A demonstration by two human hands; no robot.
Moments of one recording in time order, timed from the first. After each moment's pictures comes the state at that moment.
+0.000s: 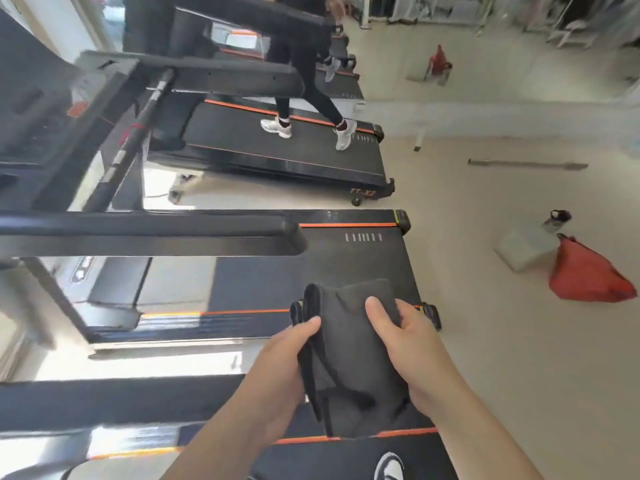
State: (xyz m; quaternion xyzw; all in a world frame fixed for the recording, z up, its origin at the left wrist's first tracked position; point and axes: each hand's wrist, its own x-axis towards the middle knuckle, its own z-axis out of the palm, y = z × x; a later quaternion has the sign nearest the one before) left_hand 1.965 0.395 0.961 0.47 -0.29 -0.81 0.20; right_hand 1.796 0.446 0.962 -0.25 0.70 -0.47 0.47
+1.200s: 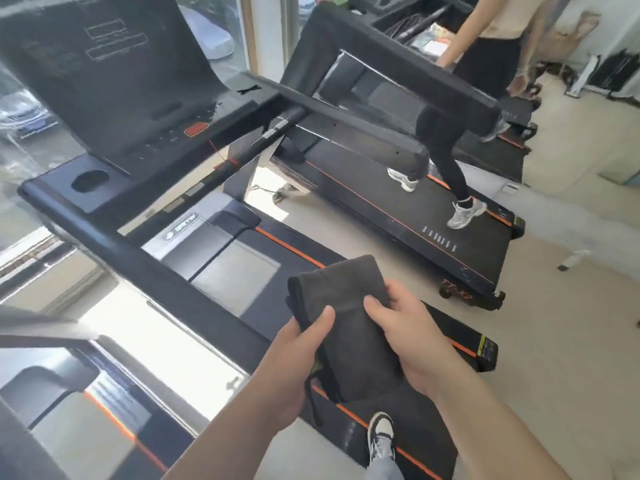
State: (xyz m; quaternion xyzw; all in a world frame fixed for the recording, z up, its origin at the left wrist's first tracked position) left_hand 1.799 0.103 0.997 0.50 -0.18 -0.71 0.45; right_hand 1.641 0.038 0.998 -0.42 0.57 -0.30 0.63
